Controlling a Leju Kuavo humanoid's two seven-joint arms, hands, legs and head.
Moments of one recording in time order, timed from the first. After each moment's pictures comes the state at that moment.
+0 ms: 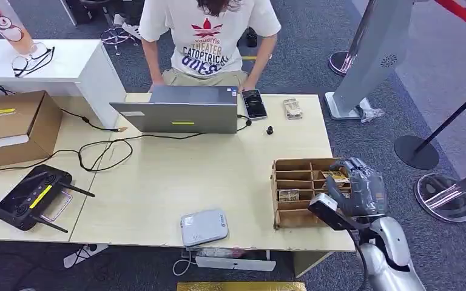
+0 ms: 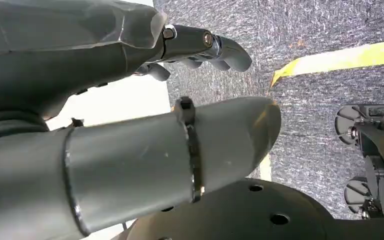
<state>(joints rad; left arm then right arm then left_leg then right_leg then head) -0.10 -0.13 1.18 -0.17 -1.25 -0.08 0.25 -0.08 -0.26 0.13 -1.35 0.73 -0.39 -0.27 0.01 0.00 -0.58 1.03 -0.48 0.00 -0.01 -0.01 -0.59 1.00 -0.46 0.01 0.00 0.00</state>
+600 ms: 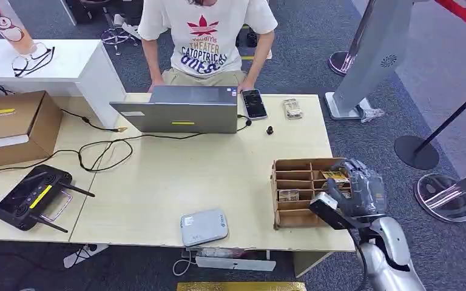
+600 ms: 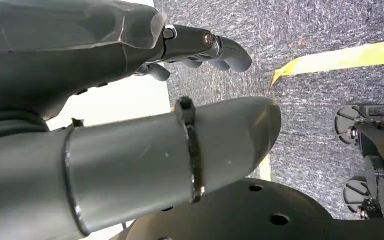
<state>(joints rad) -0.10 -0.13 1.18 -0.17 -1.24 -0.08 0.25 -0.08 -0.26 0.12 -1.32 0.74 -0.38 -0.26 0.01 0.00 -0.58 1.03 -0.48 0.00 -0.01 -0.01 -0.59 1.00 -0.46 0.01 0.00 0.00</state>
